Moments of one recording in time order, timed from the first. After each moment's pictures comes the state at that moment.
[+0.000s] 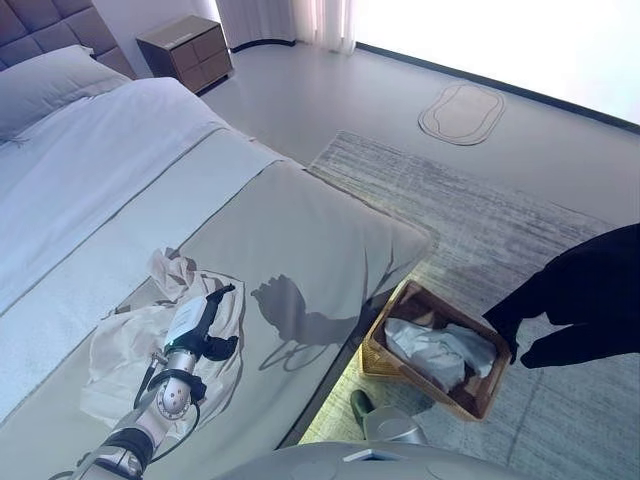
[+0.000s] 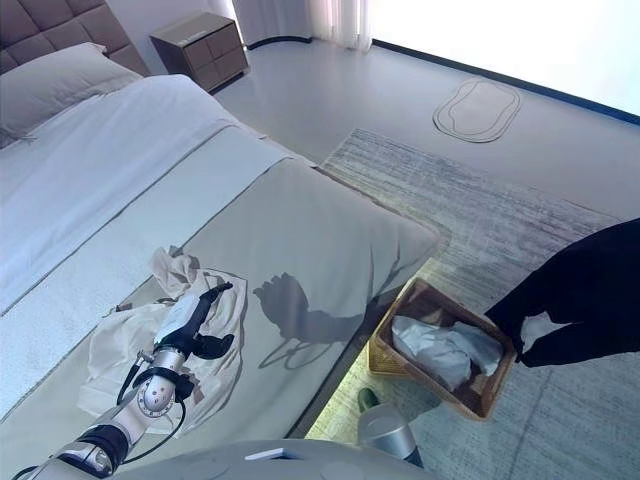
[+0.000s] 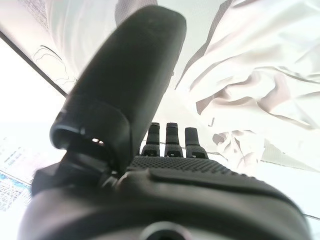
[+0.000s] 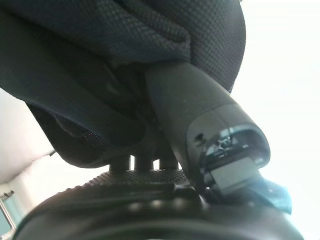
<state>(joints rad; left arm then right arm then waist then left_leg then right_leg) -0.07 0.49 -0.32 0.97 0.39 -0.49 0.42 0.01 -1.08 -0.40 0.59 0.08 0.04 -0.15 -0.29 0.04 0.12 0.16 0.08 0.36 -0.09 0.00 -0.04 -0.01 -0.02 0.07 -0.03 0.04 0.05</state>
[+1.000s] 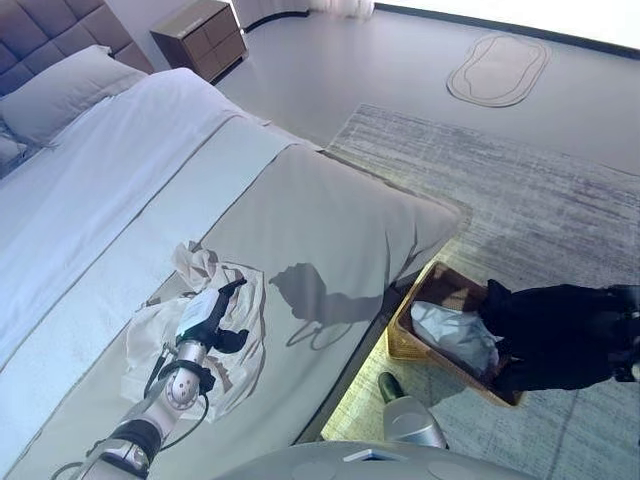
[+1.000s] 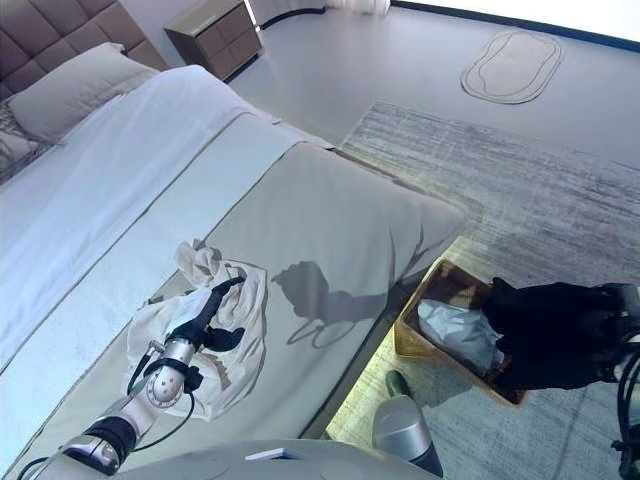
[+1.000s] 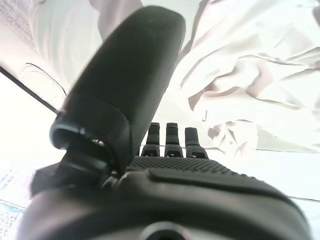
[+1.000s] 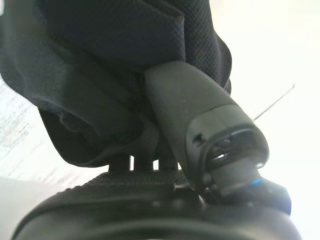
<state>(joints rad) -0.10 0.47 -0.35 0.89 0.39 -0.45 0.38 0.03 -0.84 -0.18 0.71 -0.03 -0.01 -0.08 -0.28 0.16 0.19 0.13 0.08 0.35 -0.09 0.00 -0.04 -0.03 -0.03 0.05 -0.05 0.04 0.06</state>
